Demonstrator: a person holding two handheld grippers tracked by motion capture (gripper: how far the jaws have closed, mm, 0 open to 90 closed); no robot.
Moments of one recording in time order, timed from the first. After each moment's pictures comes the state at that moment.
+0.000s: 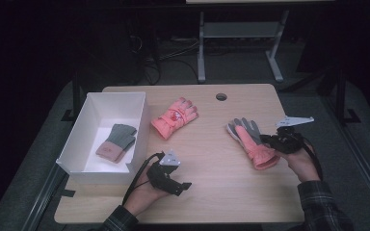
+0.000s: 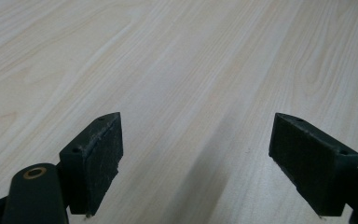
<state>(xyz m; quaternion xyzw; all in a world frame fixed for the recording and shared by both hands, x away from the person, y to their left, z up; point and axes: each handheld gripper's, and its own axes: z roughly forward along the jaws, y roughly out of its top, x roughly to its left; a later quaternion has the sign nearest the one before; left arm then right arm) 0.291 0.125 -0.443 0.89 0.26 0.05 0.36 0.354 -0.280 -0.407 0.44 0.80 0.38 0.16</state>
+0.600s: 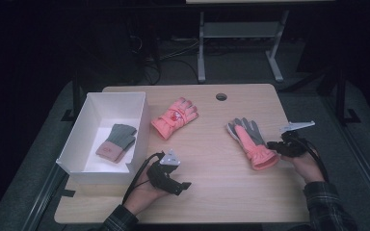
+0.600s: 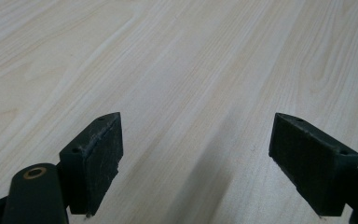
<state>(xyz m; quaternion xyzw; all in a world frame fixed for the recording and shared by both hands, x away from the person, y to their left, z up) 0.293 0.124 -0.445 0.89 0.27 0.05 0.36 0.362 -0.305 -0.441 0.47 0.81 0.33 0.13</state>
